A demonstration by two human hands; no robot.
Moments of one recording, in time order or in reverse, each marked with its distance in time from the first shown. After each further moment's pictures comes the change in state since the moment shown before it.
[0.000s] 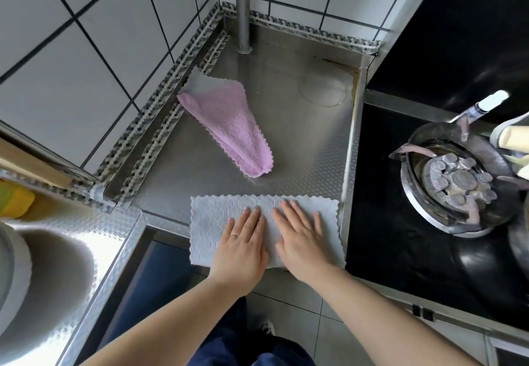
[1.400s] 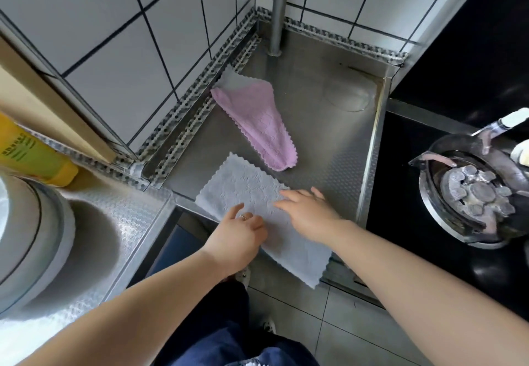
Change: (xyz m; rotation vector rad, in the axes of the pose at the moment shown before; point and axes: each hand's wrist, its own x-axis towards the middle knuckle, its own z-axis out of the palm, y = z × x) left_hand -0.017 -0.046 -0.030 0.232 0.079 0.325; right_hand 0.044 -0.018 -0.050 -0.139 -0.317 -0.262
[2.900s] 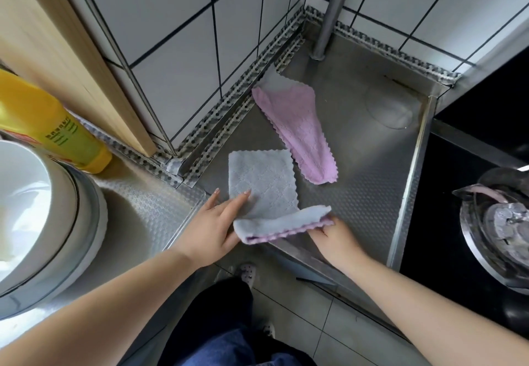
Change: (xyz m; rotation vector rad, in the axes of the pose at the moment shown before) left_hand -0.058 -0.085 0.013 -0.455 0.180 -0.262; right_hand 0.009 -0.037 0.009 0.621 0.222 0.170
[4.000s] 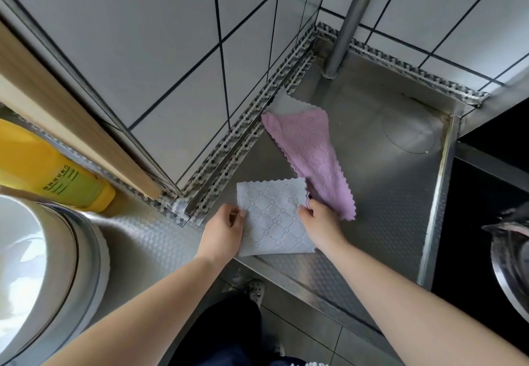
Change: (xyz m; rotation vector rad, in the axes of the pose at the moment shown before) left_hand 0.070 -0.011 -0.014 -0.578 0.069 -0.921; right_hand 0.109 -0.023 0.014 0.185 0.115 0.261
